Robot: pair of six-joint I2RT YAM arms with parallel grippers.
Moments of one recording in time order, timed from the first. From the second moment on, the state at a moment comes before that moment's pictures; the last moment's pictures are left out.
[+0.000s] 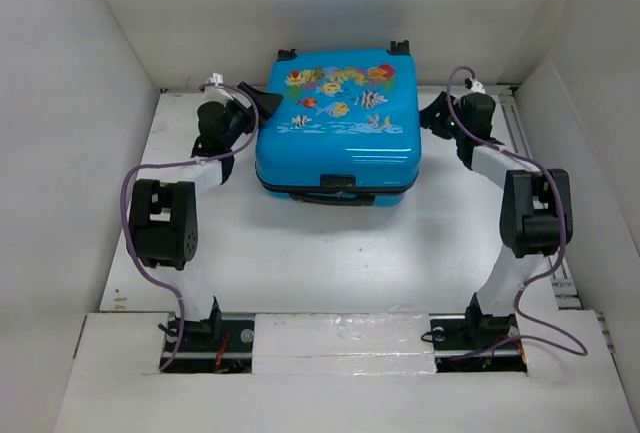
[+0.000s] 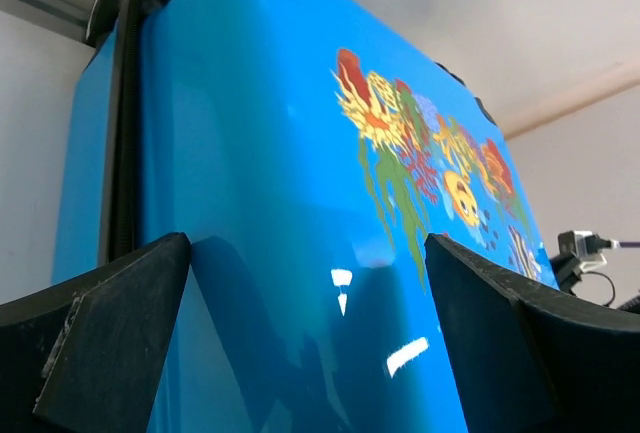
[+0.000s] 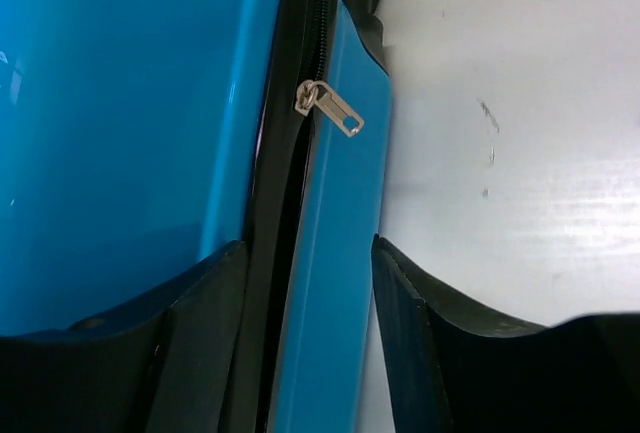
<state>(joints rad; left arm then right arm) -0.10 1.80 1.11 0.62 0.37 -0.88 0.01 1.83 1.18 0.32 -0.31 0.56</state>
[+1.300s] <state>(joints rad) -0.88 0.94 0.53 0.30 -0.62 -0.81 -0.05 1.79 1.26 0.09 -0.30 0.31</state>
